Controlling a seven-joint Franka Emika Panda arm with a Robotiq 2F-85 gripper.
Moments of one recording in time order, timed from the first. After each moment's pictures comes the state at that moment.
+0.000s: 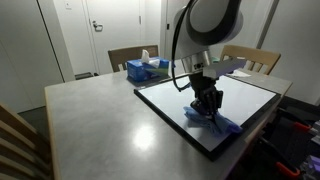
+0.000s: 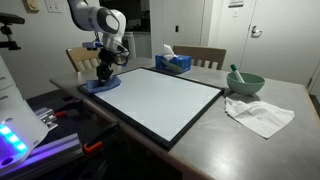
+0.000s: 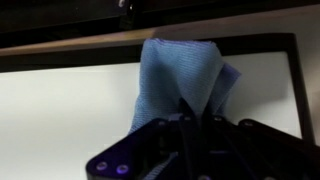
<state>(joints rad) 0.27 0.36 0.11 -2.39 0.14 2.28 0.36</state>
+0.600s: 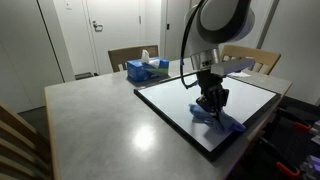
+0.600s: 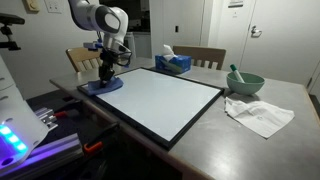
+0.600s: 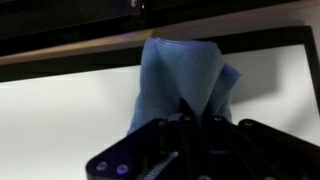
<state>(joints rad) 0.23 0.31 0.10 -2.47 0.17 2.35 0.34</state>
